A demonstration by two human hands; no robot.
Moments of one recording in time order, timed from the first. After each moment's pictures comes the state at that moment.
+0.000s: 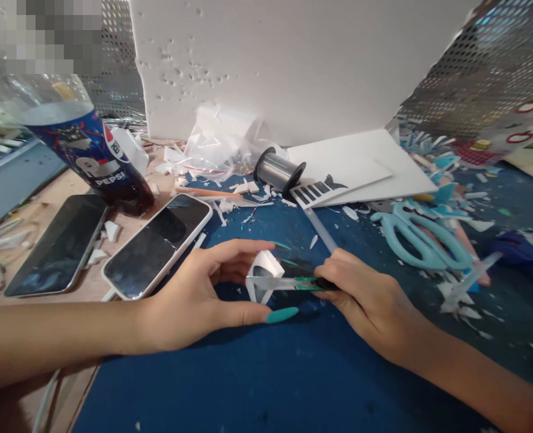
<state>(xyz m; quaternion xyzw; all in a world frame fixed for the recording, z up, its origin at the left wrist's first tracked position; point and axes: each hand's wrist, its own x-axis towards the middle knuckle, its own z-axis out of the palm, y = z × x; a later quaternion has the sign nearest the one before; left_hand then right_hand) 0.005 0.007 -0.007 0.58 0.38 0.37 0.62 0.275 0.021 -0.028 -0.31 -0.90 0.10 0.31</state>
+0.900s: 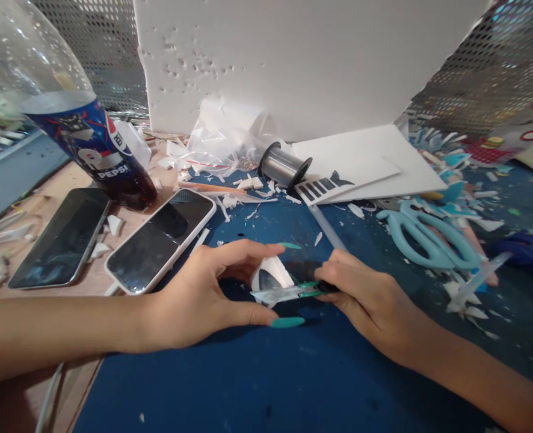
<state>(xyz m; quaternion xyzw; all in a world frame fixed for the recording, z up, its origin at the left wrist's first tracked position) 0.003 0.005 -0.016 0.62 0.35 0.39 0.58 0.274 0.021 -0.026 -0.30 -0.90 0.16 0.29</state>
